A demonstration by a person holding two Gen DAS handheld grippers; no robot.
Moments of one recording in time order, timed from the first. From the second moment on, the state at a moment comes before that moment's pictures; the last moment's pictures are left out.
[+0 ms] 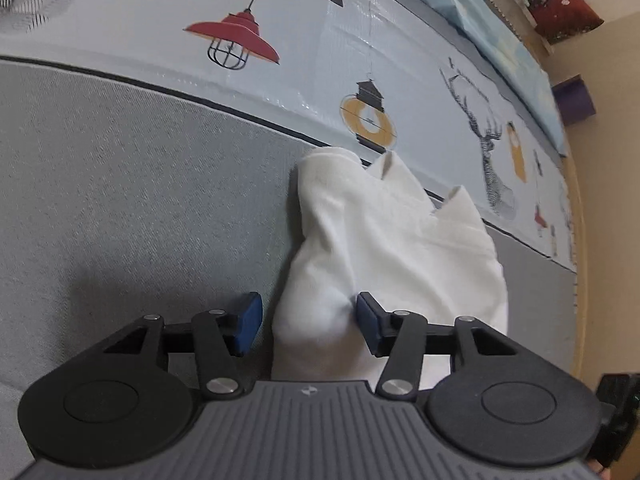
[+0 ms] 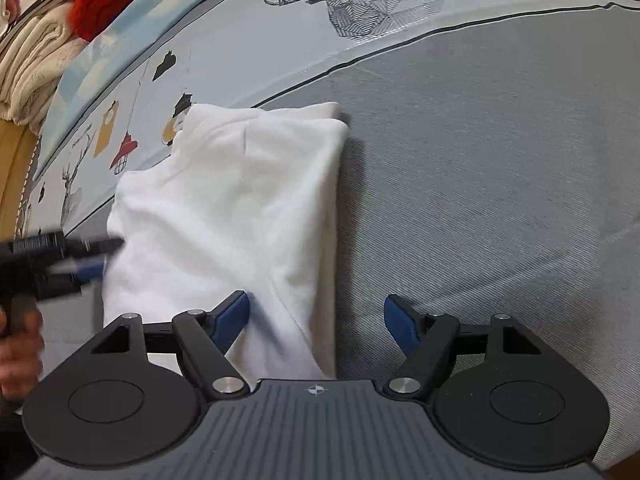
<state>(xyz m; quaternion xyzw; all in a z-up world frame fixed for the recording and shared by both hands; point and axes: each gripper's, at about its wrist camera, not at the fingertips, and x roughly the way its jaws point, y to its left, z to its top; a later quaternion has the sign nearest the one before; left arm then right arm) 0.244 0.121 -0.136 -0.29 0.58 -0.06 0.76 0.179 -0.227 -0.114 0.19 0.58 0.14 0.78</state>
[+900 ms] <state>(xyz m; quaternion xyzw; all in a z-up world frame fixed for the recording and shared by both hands) 0.236 0.149 -0.094 -0.23 0.49 -0.04 0.84 0.202 -0.156 -0.084 0.16 0.47 0.13 0.86</state>
